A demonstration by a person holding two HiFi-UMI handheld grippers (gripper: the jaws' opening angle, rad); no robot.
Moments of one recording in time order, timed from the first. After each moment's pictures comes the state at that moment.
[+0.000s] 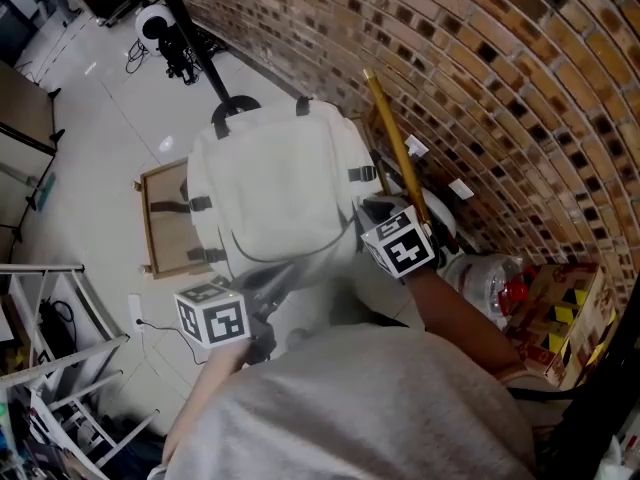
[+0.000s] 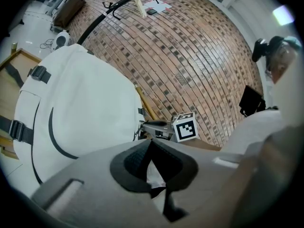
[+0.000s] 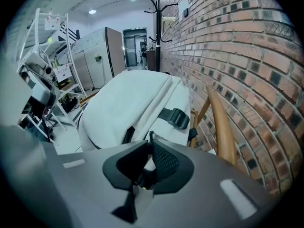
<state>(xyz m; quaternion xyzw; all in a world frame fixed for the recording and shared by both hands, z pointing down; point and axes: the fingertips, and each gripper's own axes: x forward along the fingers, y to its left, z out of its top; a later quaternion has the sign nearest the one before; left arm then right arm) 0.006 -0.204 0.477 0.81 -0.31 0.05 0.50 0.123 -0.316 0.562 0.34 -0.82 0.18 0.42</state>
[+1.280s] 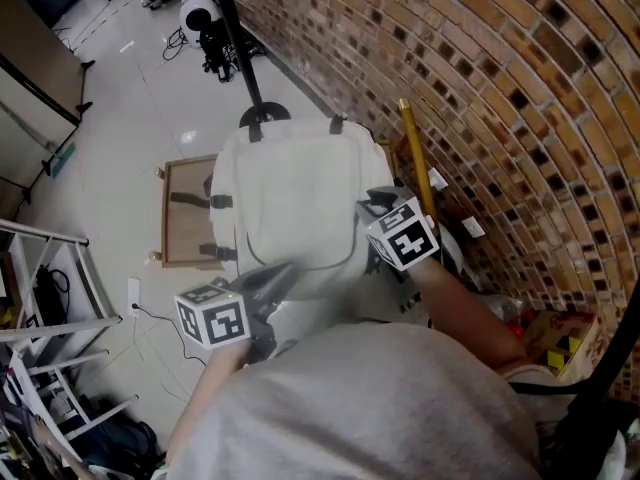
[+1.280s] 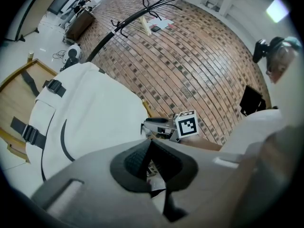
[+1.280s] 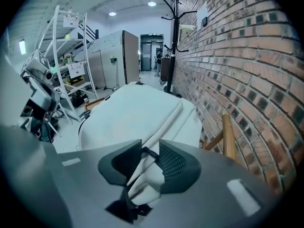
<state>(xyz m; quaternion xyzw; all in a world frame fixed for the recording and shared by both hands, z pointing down) -0.026 -0.220 0.463 0.79 -0.38 0.00 0.48 0.071 -0.366 0.532 0.28 -0.86 0.11 0.41</state>
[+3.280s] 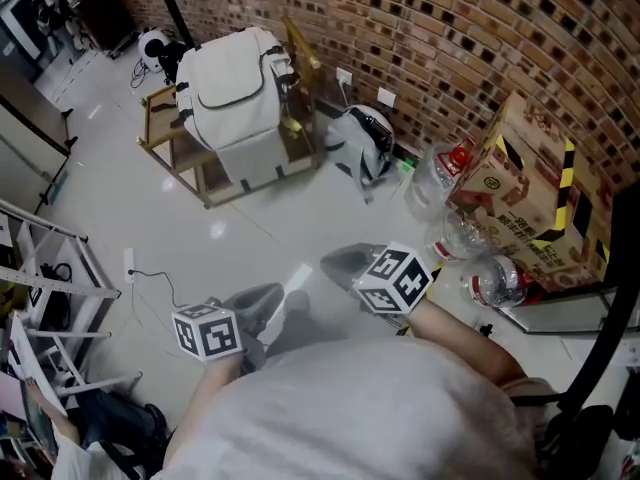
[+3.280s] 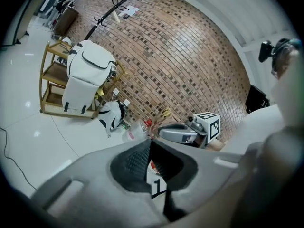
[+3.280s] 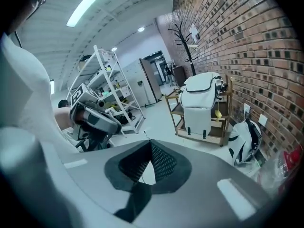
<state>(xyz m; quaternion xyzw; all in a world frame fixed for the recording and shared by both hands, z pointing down) 0.132 0.337 0.464 0.83 -0.31 0.08 0.46 0.197 0.300 0.481 0.19 -0.92 0.26 0.24</state>
